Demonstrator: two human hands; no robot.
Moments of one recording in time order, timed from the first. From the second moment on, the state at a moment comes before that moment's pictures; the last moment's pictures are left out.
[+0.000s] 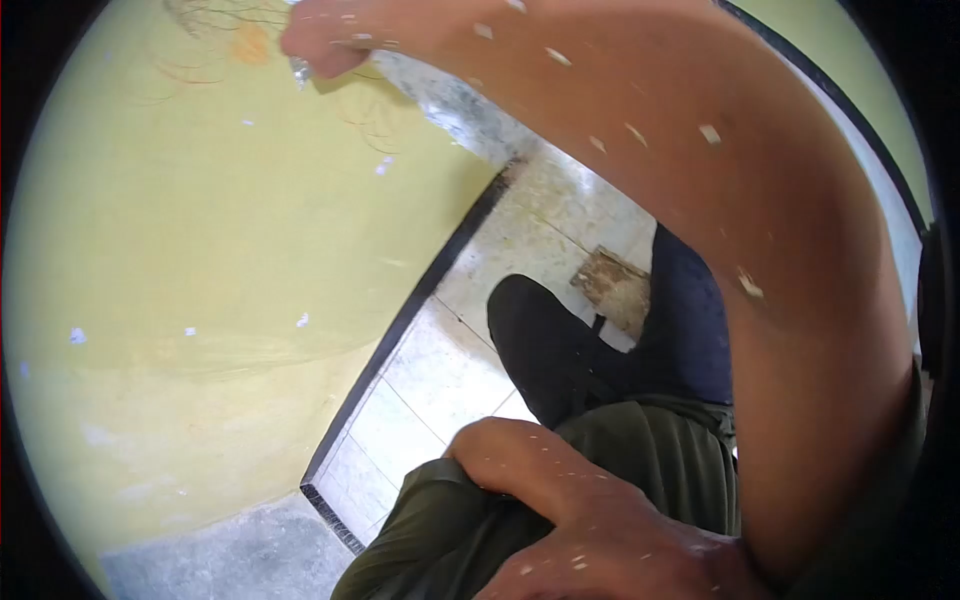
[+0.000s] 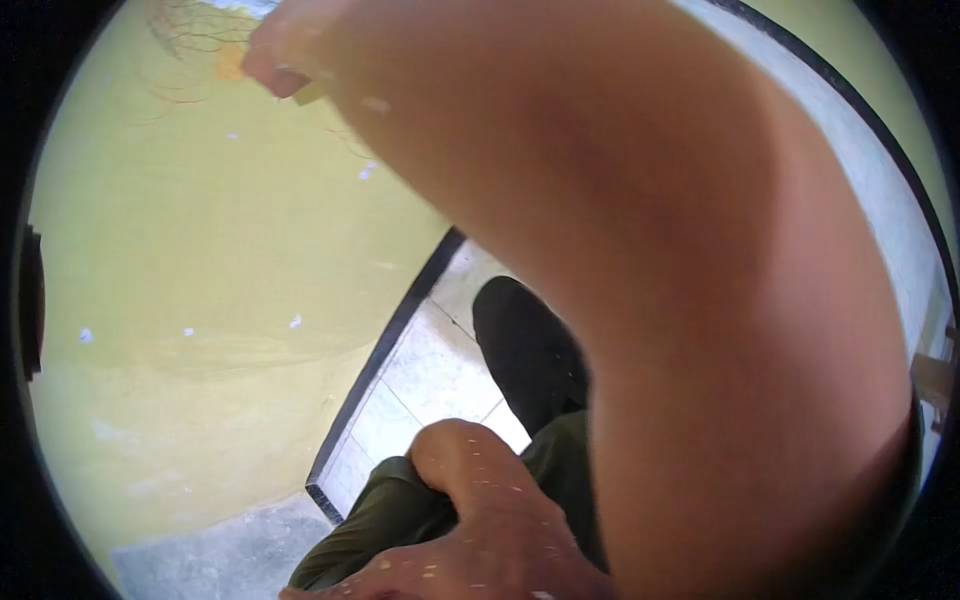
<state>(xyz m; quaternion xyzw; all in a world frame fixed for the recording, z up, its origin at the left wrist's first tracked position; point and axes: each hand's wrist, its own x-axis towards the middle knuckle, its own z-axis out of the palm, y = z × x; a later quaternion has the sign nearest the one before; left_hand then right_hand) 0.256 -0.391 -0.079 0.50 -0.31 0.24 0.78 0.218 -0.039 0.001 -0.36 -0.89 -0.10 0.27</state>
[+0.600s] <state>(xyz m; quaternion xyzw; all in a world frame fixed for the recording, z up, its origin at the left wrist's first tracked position) 0.237 -0.314 -0.135 0.59 -0.15 0.22 0.76 0.366 -0.025 -0.159 -0.45 -0.78 -0.05 0.42</state>
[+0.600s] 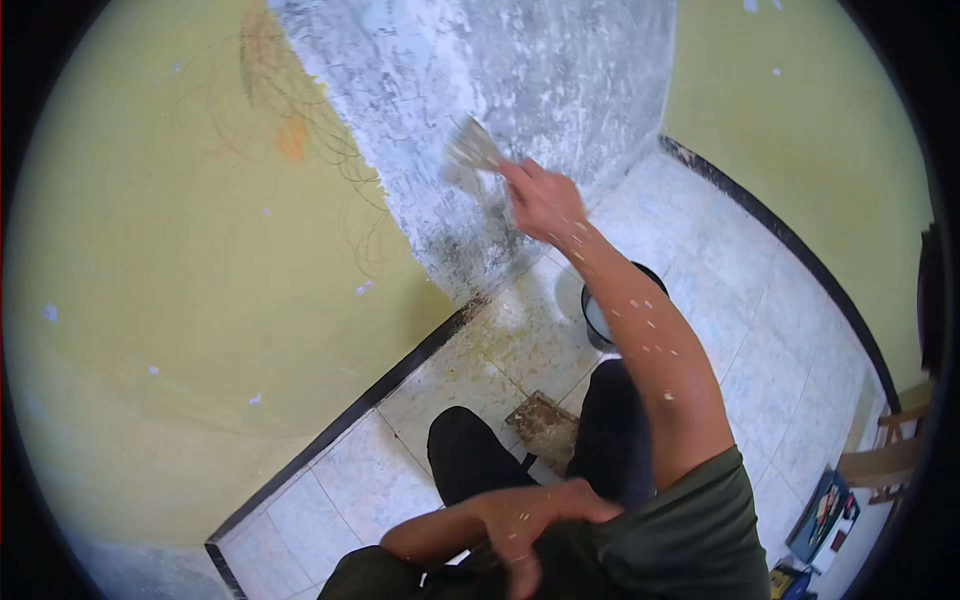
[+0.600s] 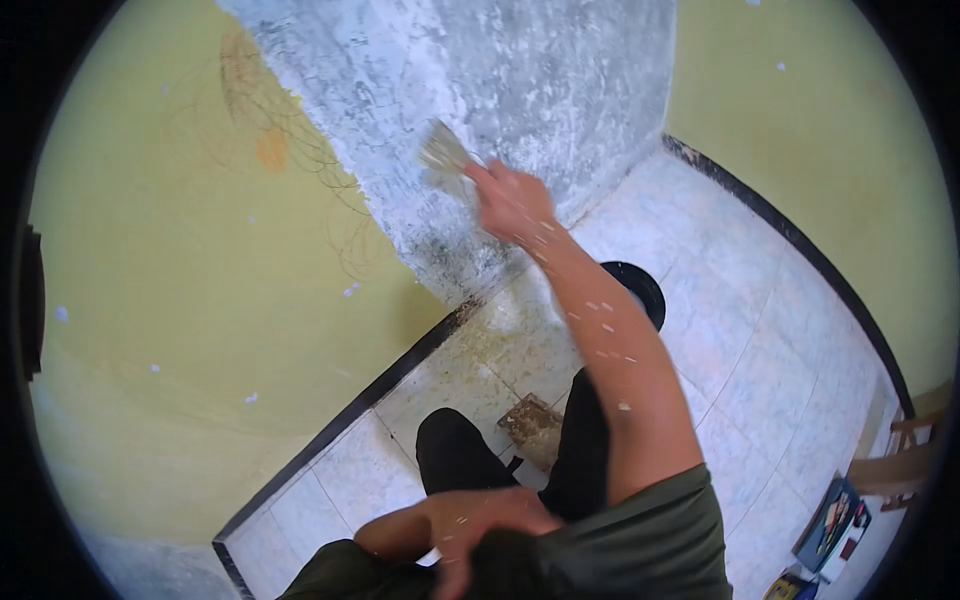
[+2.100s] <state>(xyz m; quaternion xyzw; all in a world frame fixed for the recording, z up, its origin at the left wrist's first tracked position) -0.042 -0.027 0.046 -0.60 -0.53 -0.19 0.57 0.384 -0.053 -0.235 -0.50 -0.56 0.48 0.45</state>
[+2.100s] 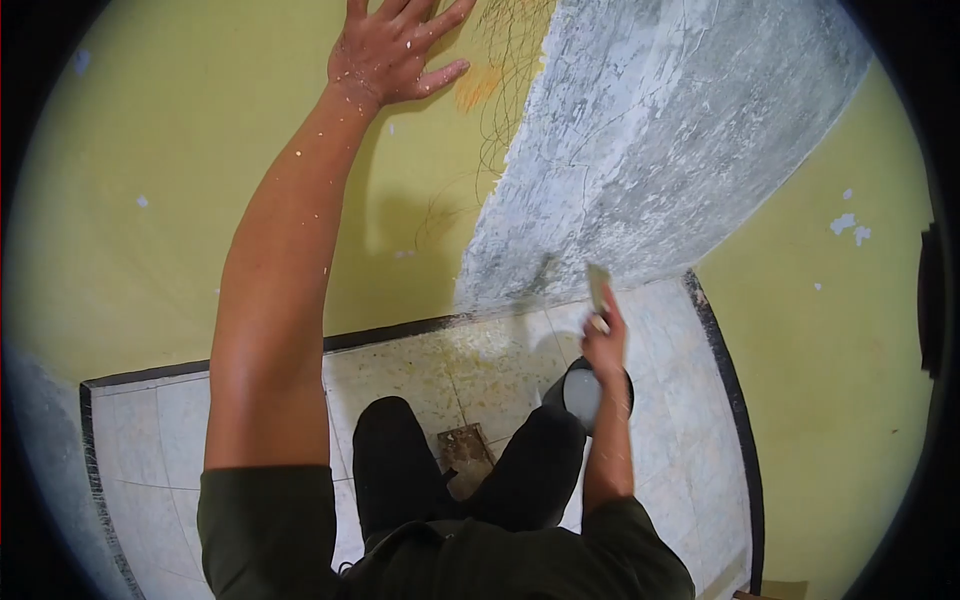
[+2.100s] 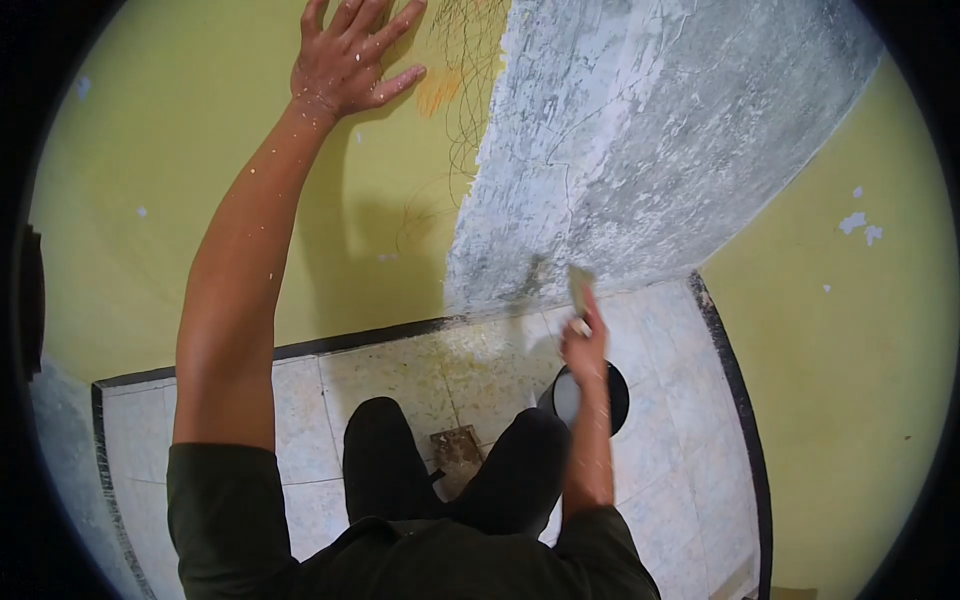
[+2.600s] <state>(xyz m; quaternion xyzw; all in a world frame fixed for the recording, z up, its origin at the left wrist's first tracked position) -0.045 -0.022 0.043 -0.58 -0.49 -0.23 0.61 0.179 0.003 -0.244 -0.38 -0.67 0.22 0.60</state>
